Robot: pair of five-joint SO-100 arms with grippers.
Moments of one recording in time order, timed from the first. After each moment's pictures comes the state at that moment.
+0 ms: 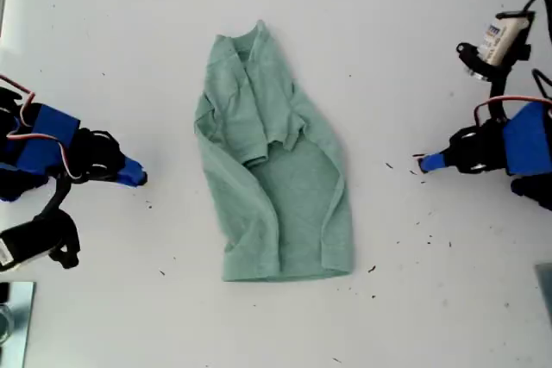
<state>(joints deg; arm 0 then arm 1) 3.1 156.6 166.1 47.8 -17.8 3.5 197.6 173.1 80.9 -12.2</state>
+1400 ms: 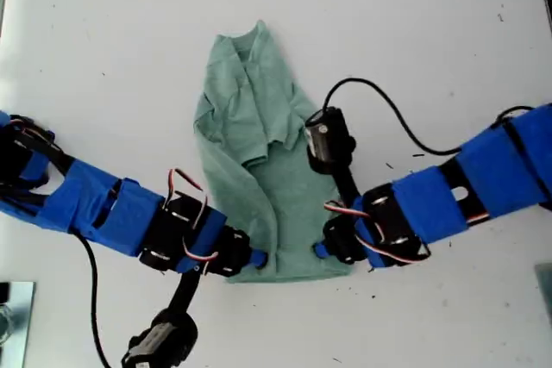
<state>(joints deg) 14.8 56.6 60.9 70.9 -8.2 -17.2 78.8 83.1 71.0 -3.1</state>
